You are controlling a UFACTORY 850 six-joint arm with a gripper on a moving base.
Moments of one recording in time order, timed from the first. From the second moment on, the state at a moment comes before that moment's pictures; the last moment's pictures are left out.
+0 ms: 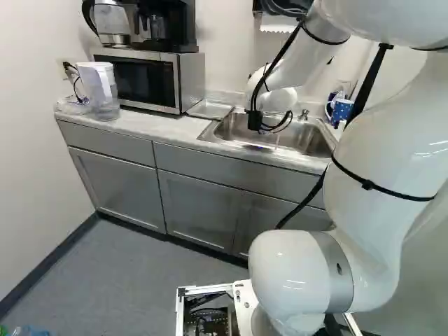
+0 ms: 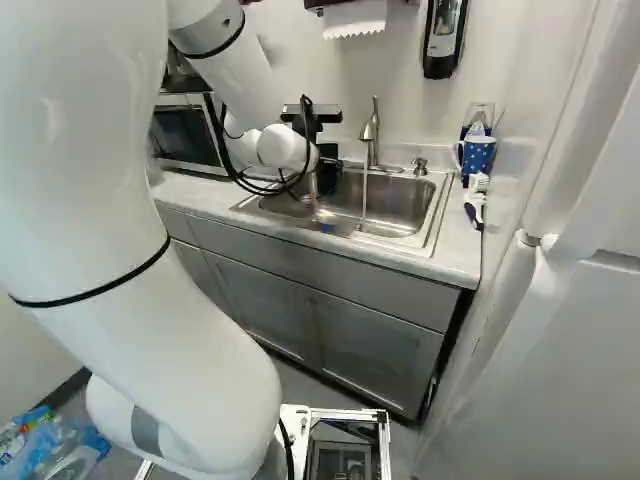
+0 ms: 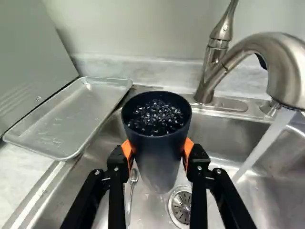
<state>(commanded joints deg) -6.9 -3.0 -46.6 2.4 22.5 0.0</state>
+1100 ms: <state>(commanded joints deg) -4.6 -4.6 -55.2 2.4 20.8 0.0</state>
